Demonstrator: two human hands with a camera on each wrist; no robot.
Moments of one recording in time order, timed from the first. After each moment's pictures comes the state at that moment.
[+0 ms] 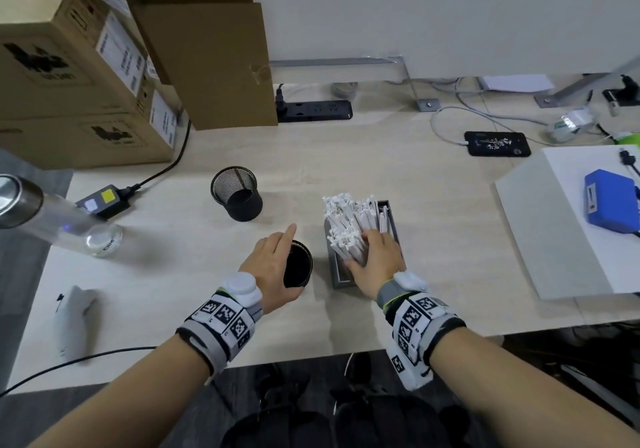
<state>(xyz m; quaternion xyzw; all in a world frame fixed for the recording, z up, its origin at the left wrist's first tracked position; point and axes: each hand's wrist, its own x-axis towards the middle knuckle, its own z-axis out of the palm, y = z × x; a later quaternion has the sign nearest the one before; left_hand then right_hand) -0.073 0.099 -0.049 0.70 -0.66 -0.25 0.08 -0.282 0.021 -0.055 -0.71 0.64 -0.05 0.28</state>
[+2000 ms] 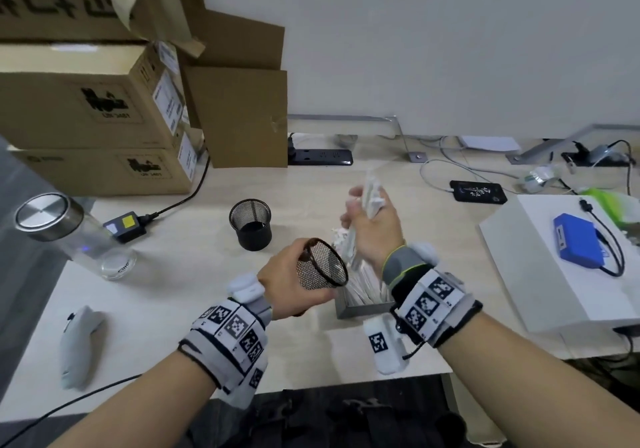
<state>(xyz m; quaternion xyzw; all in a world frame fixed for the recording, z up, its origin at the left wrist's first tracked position) -0.076 0.097 0.012 0.67 -0.59 -0.34 0.30 -0.213 0.006 0.081 -0.56 0.51 -0.41 0.50</state>
